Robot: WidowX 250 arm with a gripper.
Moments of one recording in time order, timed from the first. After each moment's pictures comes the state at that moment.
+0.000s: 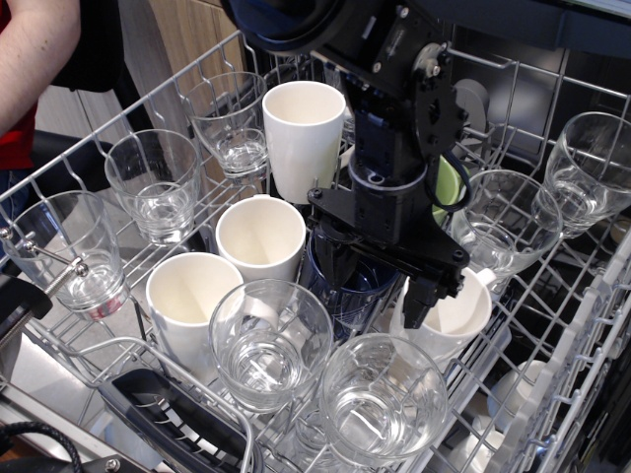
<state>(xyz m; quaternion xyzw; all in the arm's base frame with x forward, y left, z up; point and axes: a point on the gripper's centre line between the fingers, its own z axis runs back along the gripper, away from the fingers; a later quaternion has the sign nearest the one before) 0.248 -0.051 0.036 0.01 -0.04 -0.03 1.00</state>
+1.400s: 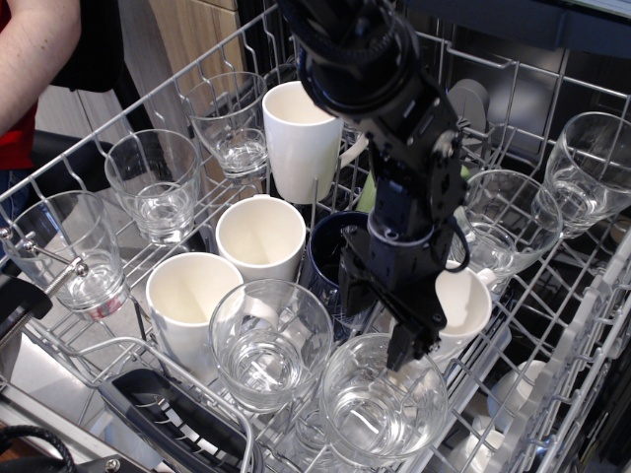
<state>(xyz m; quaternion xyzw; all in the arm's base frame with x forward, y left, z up) 0.264 -0.048 -0.034 0.01 0.02 -0.22 0.97</state>
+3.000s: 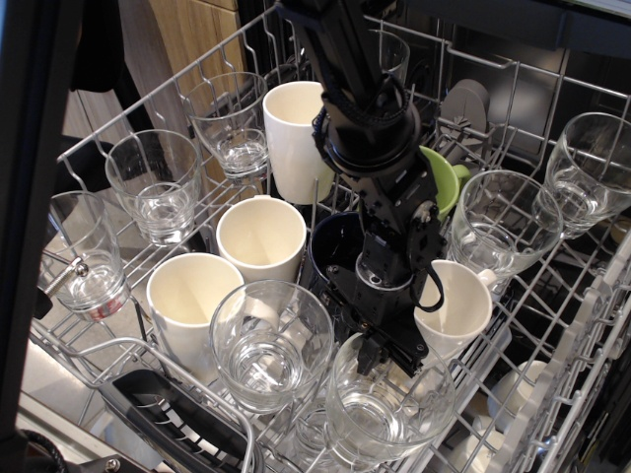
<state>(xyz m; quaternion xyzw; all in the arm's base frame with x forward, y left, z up) 0.268 -0.044 -0.087 0.03 0.02 -0.18 0.98</state>
